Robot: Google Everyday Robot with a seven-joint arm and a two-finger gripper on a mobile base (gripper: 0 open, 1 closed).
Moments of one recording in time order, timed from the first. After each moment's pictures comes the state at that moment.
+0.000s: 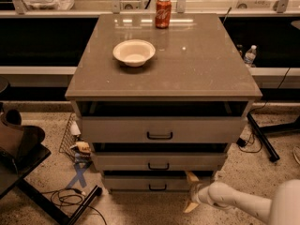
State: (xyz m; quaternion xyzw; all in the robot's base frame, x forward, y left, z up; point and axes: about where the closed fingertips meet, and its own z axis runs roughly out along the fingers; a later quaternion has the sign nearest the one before) arm 0.535 -0.183 0.201 -0.67 0.66 0.02 0.34
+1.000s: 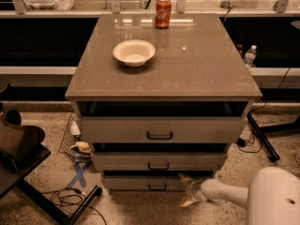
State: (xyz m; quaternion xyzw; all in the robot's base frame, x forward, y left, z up) arm 0.550 -0.169 0.168 -0.70 0.65 0.01 0.31
